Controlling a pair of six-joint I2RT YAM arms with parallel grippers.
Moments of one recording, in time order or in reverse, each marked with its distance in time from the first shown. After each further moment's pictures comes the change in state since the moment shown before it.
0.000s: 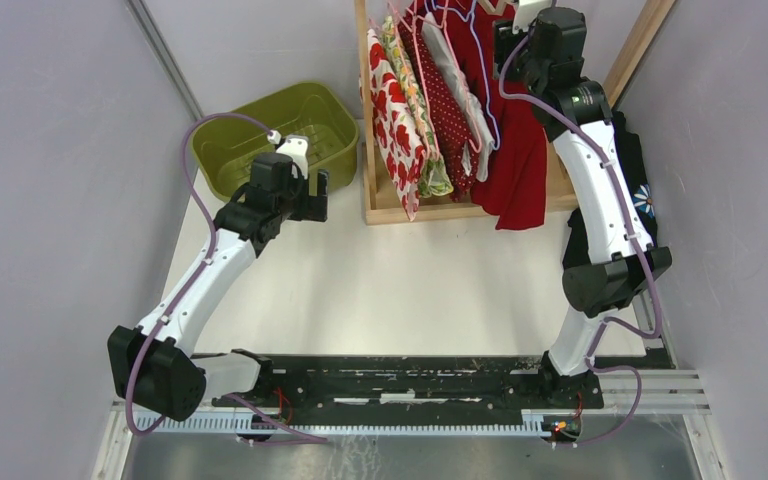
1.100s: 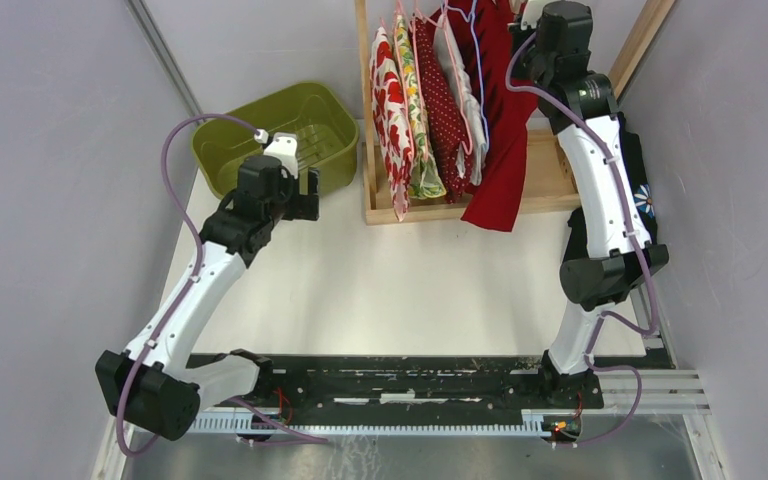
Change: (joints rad) left arm 0.000 -0.088 -0.002 -0.010 -0.065 0.023; right arm -0.025 0.048 0.100 -0.097 0.018 0.038
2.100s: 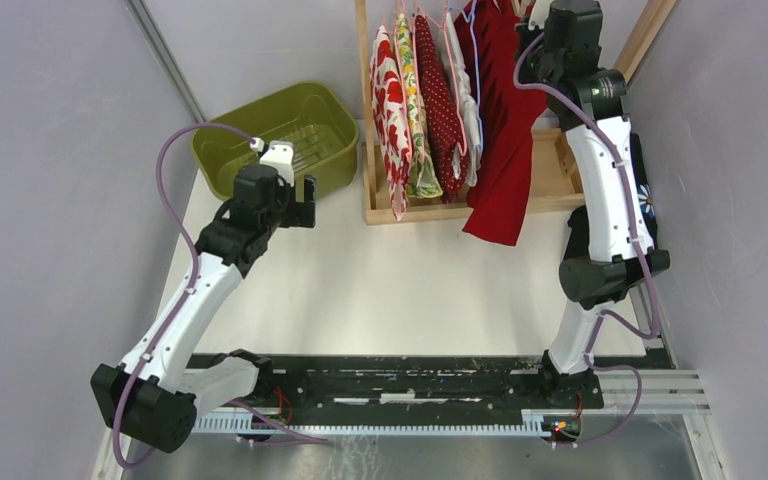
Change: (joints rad) left arm 0.000 -0.065 -0.054 -0.006 -0.018 0.002; right arm -0.005 0.008 0.126 -0.189 -0.010 0.062
